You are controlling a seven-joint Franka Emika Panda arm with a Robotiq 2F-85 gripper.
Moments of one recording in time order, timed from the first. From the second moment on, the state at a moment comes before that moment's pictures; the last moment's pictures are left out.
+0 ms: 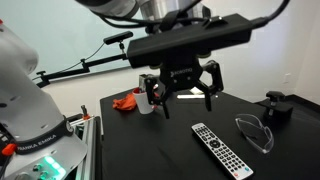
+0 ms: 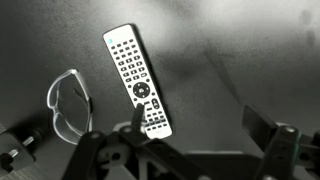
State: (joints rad) arm 0.01 -0.29 -0.64 -2.68 -0.30 2.50 -1.49
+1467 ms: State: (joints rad) arm -0.11 0.05 -0.39 -2.62 0.07 2.77 -2.02
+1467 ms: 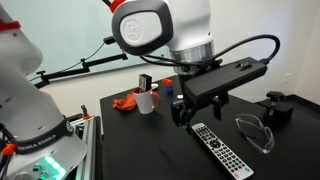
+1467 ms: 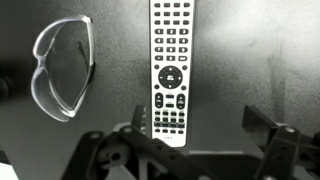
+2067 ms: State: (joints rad) arm -0.17 0.24 -0.35 -2.52 0.29 2.78 -2.28
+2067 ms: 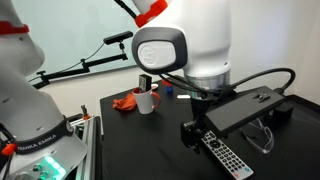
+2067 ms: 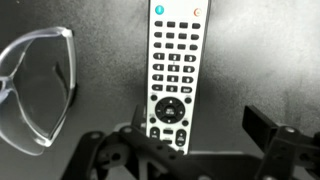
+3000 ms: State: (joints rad) arm -0.23 0.35 -0.31 -2.43 0.29 2.82 -2.28
